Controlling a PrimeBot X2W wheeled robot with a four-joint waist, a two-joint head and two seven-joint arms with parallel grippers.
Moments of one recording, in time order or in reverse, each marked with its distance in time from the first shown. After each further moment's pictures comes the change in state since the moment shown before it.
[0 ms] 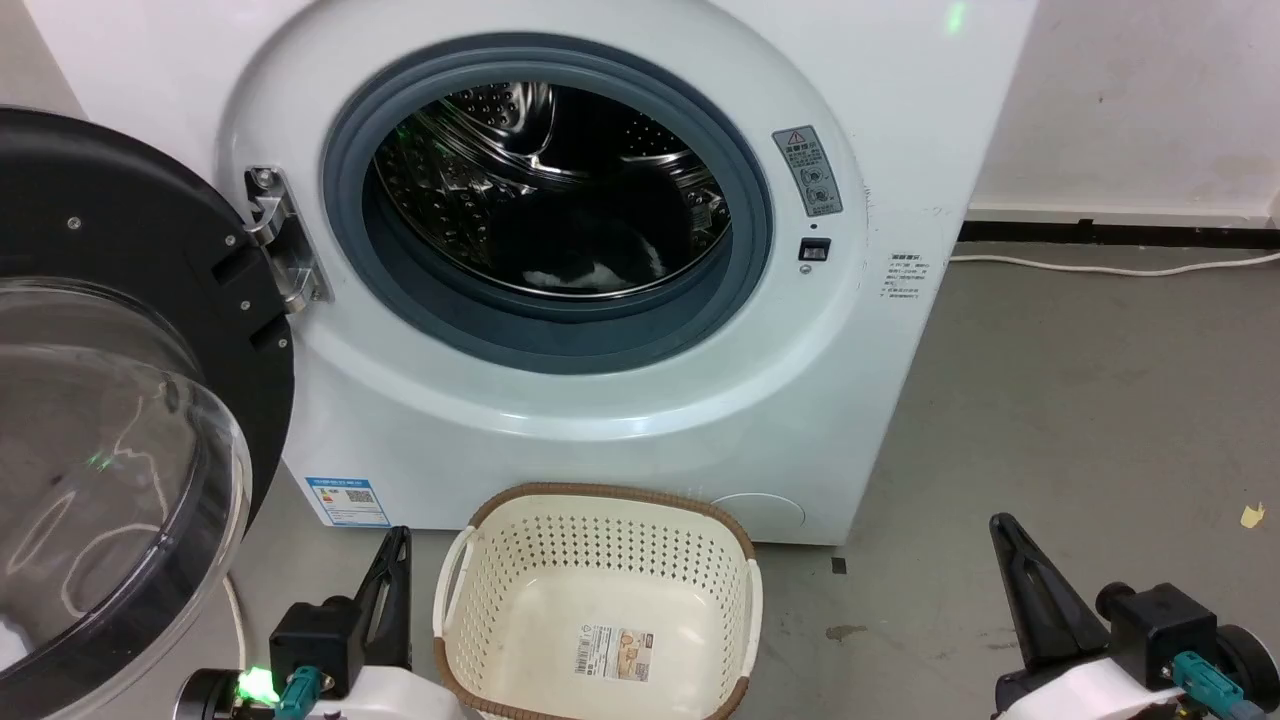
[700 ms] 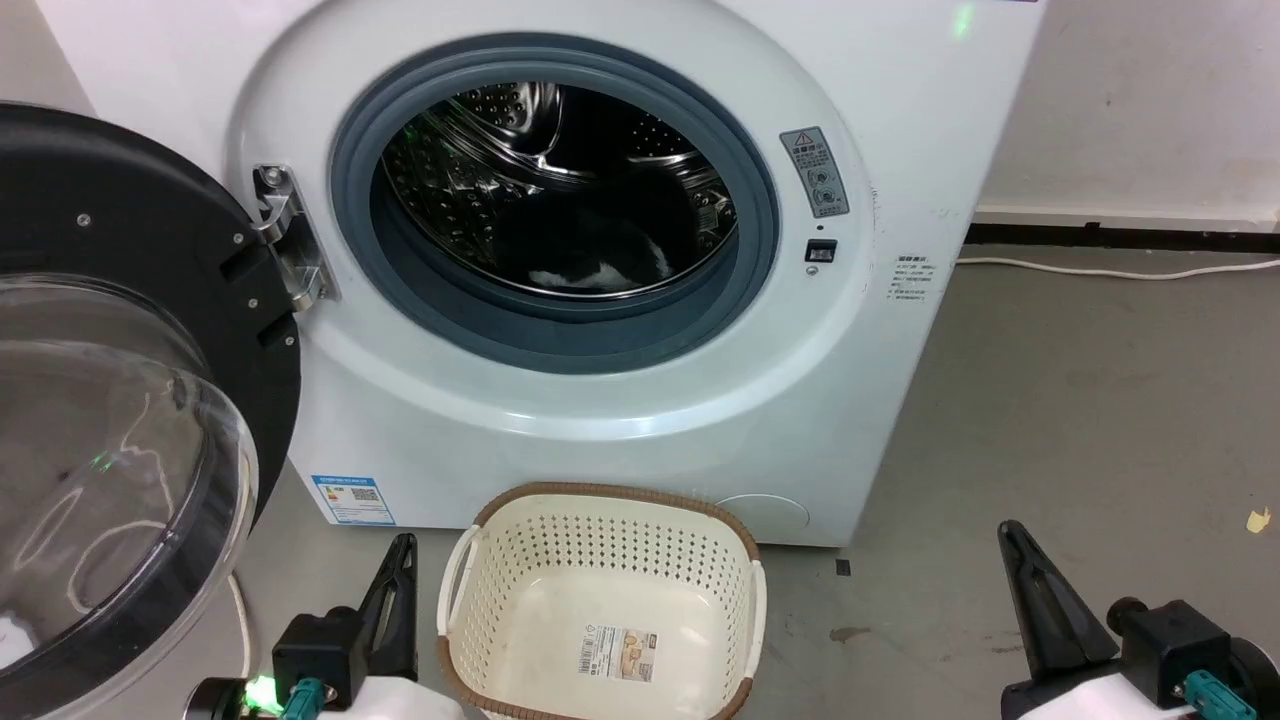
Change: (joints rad) left arm 0.004 0.012 -0.028 0.020 -0.031 0.016 -0.042; right arm 0.019 0.000 -0.007 0.002 0.008 0.000 -0.042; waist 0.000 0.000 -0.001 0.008
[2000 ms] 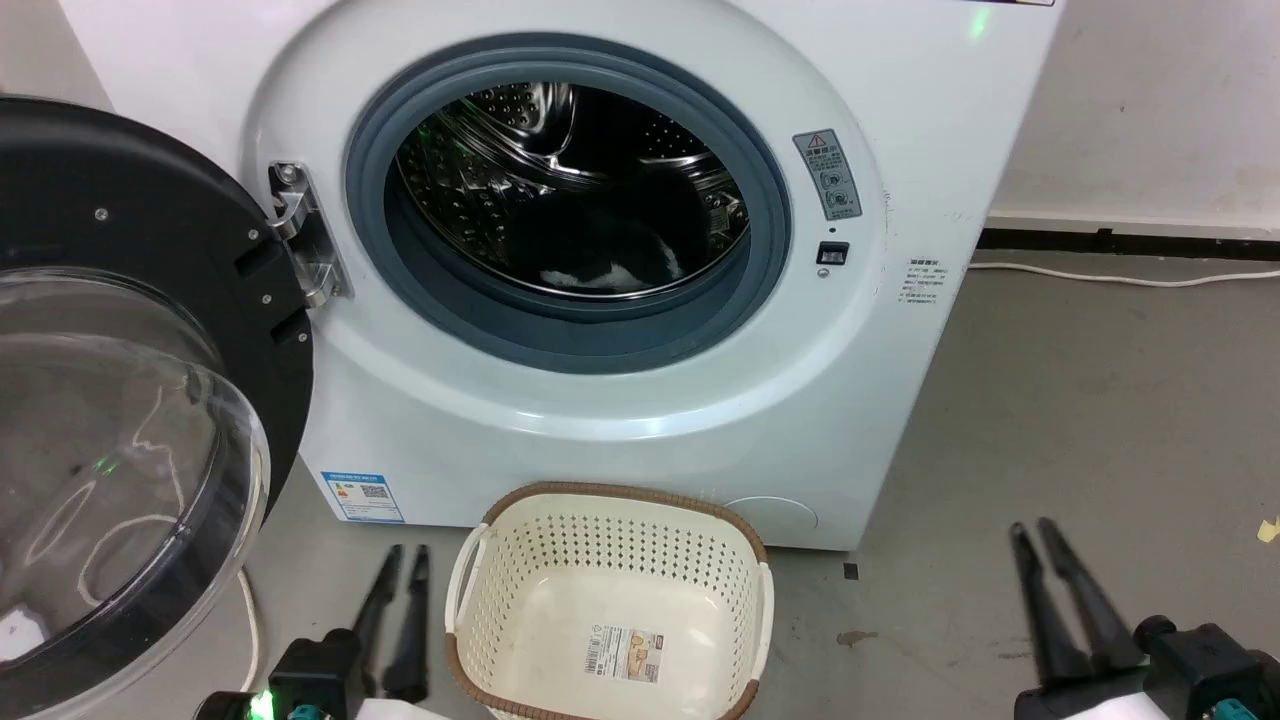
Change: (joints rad) left arm 0.005 0.038 -0.054 0.040 -0.071 0.019 -0.095; right arm 0.016 0.000 -0.016 0.003 0.010 0.000 -0.096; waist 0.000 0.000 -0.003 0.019
